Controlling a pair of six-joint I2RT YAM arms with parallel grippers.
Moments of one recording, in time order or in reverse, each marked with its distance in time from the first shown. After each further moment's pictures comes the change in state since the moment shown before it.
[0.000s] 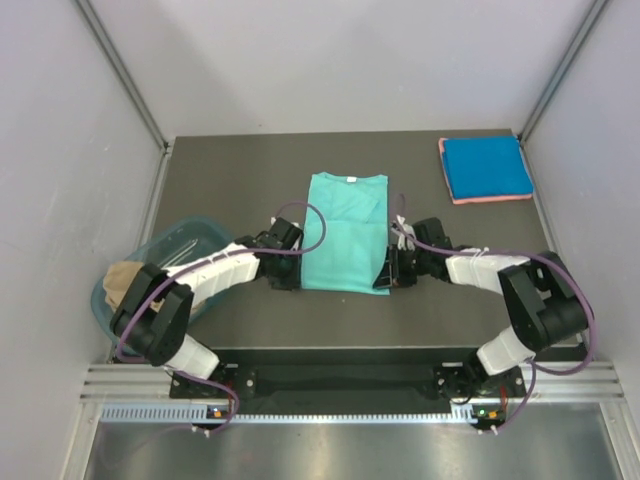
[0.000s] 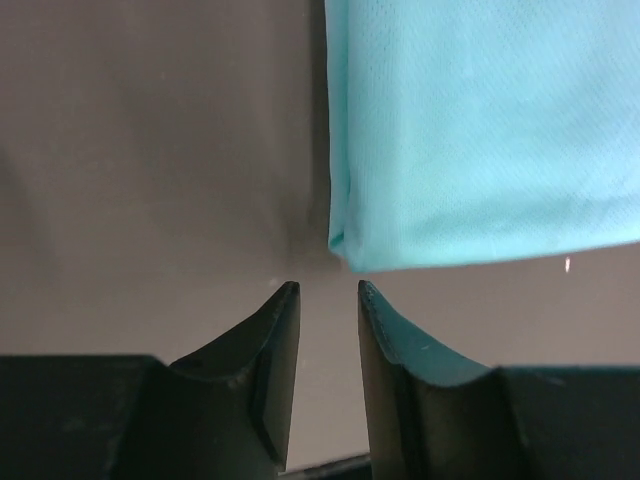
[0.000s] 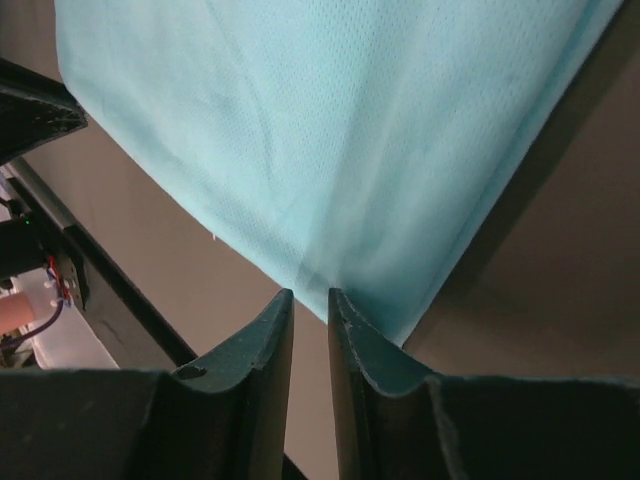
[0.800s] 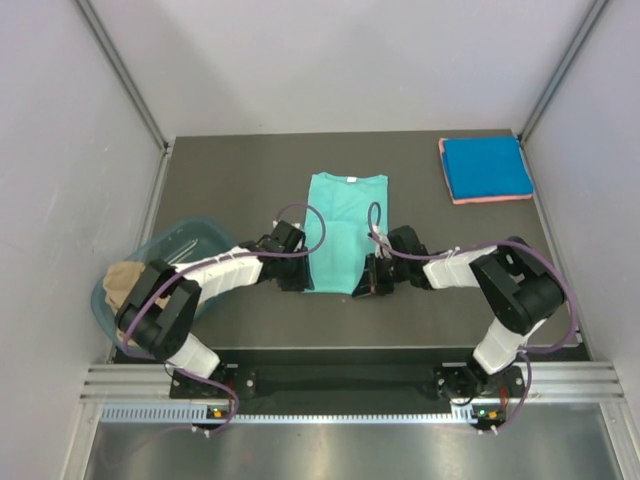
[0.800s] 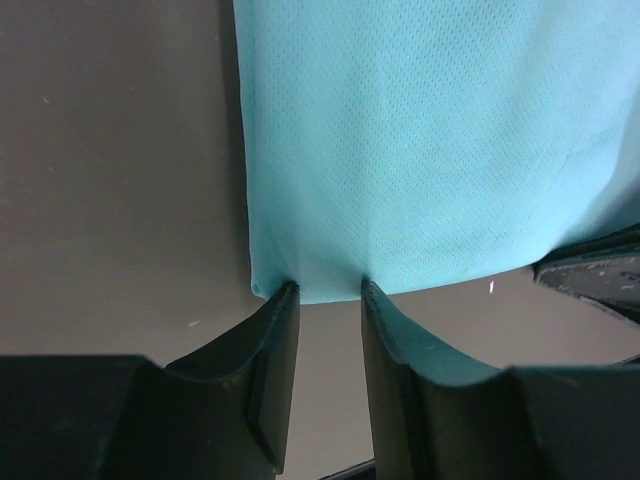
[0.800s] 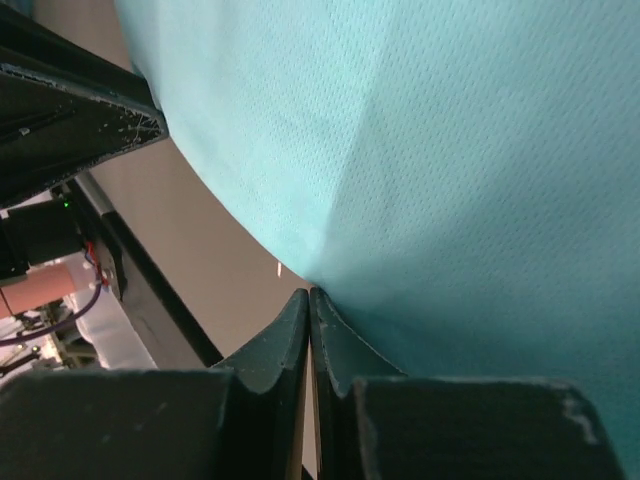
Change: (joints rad) left arm -0.005 0.030 -0.035 0.130 0.085 -0.117; right arm 0.165 0.127 0.023 0.180 -0.002 0.158
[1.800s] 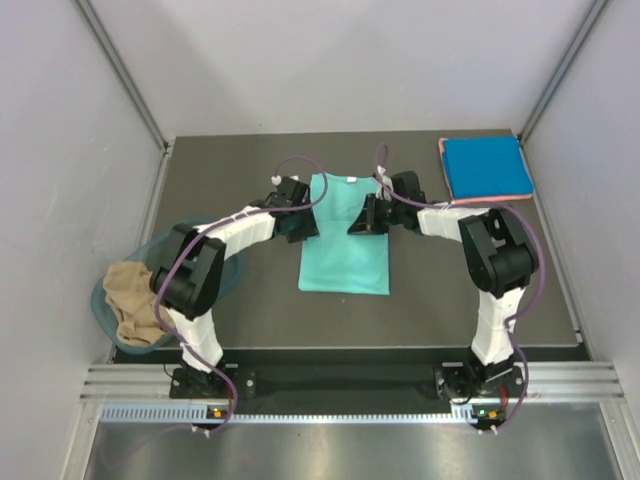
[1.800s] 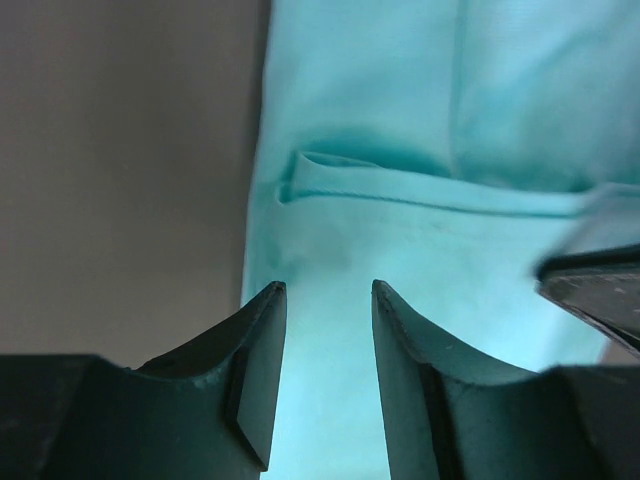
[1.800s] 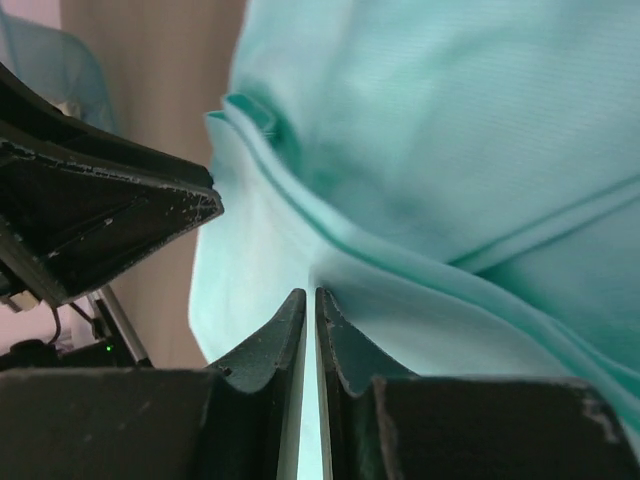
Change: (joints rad) left arm 0.118 0.267 0.391 0.042 -0.097 -0.006; right arm -0.183 0.275 0.502 -0.085 -0.051 -0.062
